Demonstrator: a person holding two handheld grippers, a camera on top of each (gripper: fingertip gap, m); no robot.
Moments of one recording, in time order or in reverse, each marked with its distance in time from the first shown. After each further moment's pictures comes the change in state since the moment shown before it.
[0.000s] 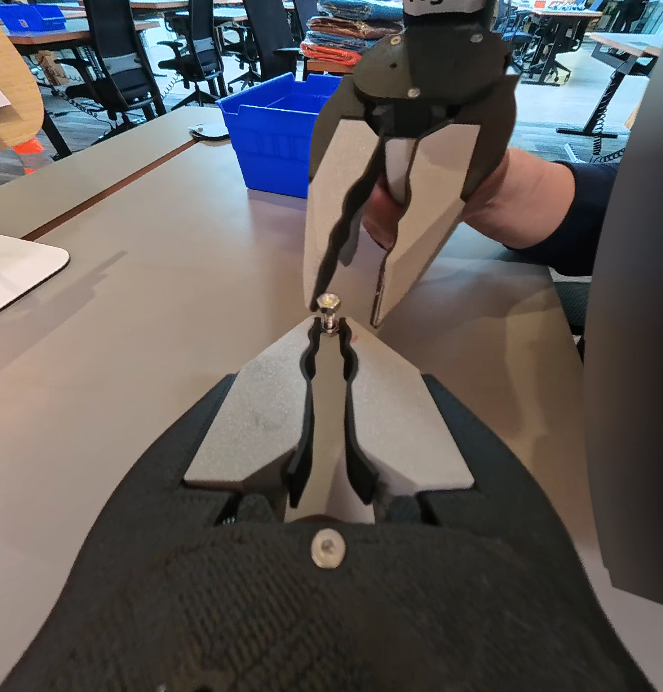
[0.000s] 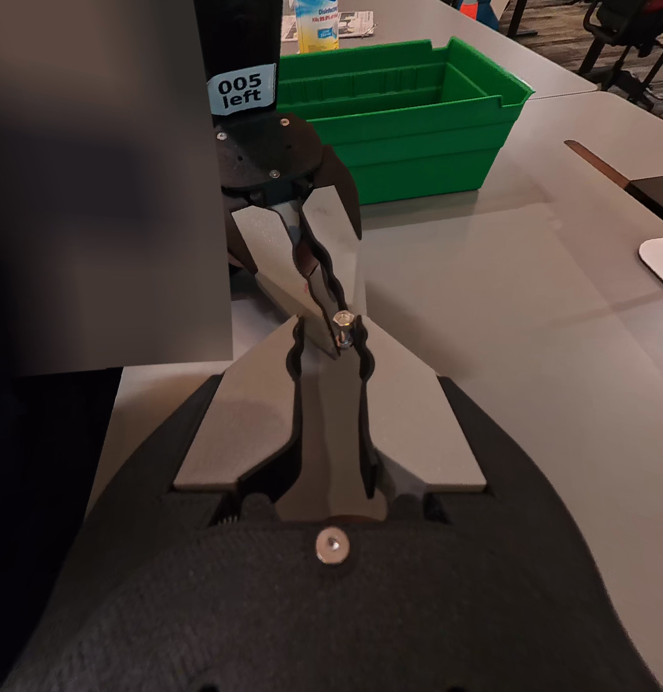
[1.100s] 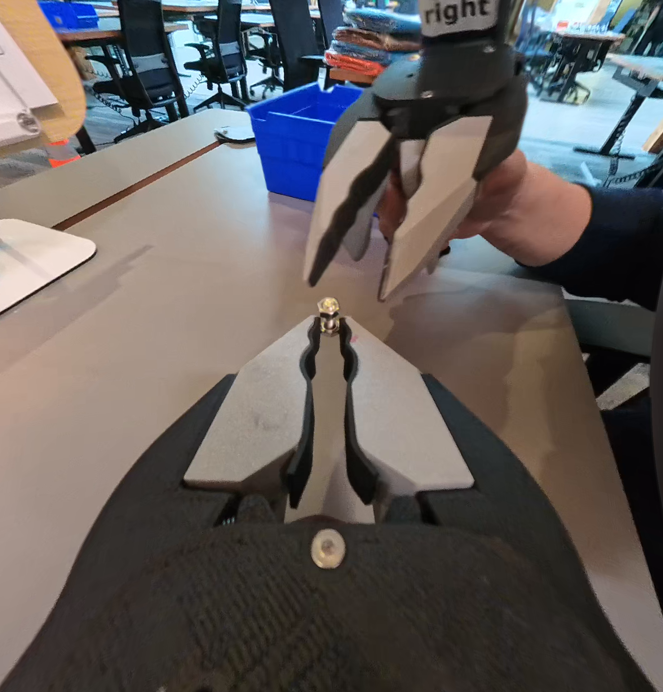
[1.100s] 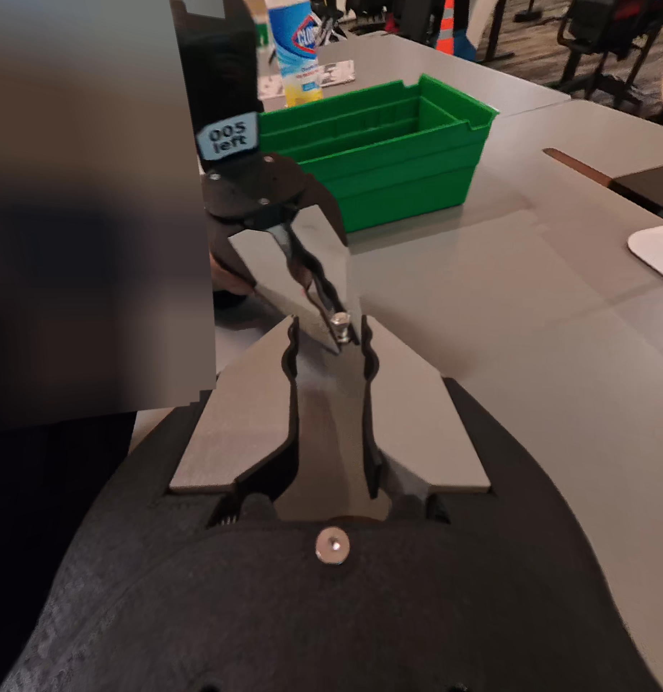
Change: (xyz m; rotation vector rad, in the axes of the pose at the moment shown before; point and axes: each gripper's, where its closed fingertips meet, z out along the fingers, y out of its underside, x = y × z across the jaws) left arm -0.012 -0.005 -0.007 0.013 -0.044 -0.043; right arm 0.011 -0.014 -0.005 0.080 0.005 0.110
